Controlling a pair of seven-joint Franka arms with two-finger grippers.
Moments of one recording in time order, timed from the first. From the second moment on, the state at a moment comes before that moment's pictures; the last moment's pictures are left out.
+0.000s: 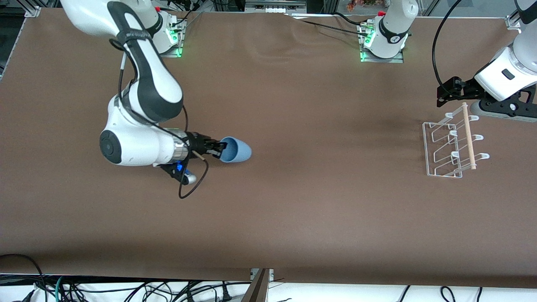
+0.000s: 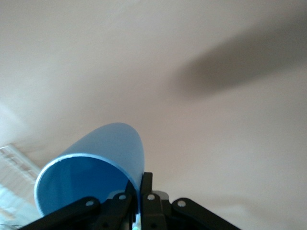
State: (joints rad) left arm -0.07 0.01 0.00 -1.62 0.02 1.56 0.06; right arm 0.36 0.59 0.05 -1.34 0.61 1.80 0.78
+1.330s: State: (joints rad) left arm -0.09 0.14 -0.06 -1.59 -0.35 1.53 0.25; right arm 0.49 0.59 0.20 -1.17 0.83 2.06 1.46
